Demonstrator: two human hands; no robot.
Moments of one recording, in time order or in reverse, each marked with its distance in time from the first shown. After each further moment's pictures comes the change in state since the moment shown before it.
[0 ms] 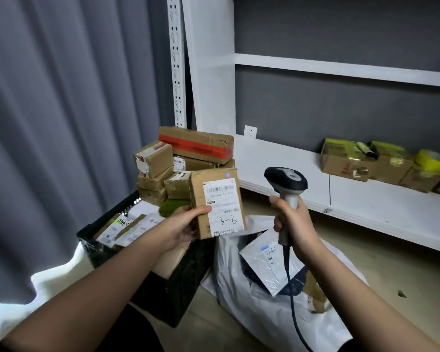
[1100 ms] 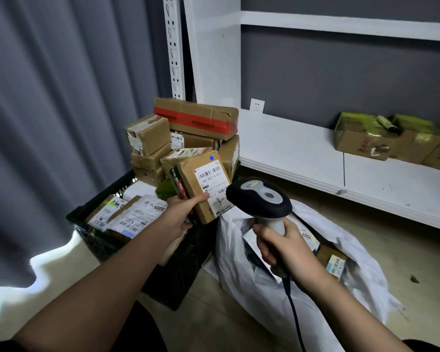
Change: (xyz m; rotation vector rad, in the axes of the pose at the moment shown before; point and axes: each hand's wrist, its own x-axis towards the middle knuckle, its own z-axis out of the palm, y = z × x) left_hand 0.067 -0.040 -0.005 -0.073 0.264 -0.004; right_hand -0.039 0.040 0.014 -0.090 -0.279 0.138
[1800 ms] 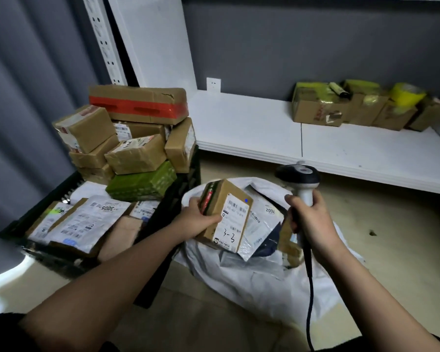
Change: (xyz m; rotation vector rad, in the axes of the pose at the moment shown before) left_hand 0.002 -0.059 0.107 0.898 -0.248 0.116; right_hand -0.004 0.029 -0.122 0.004 0.567 0.029
